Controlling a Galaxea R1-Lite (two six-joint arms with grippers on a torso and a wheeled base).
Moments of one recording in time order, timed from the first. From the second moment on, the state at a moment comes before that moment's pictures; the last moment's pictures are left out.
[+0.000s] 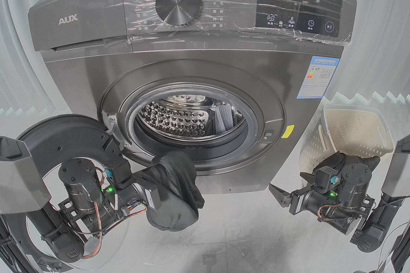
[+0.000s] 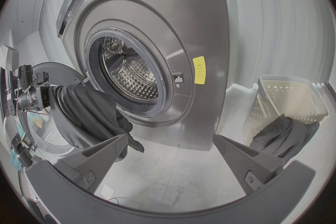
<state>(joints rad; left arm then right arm) -0.56 1.91 -0.24 -1.55 -0.01 -0.12 0.58 1.97 -0.15 -1.54 -0.17 0.18</state>
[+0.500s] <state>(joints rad) -0.64 1.91 -0.23 -1.55 0.03 -0.12 0.61 1.96 -0.15 -1.54 -0.18 0.18</state>
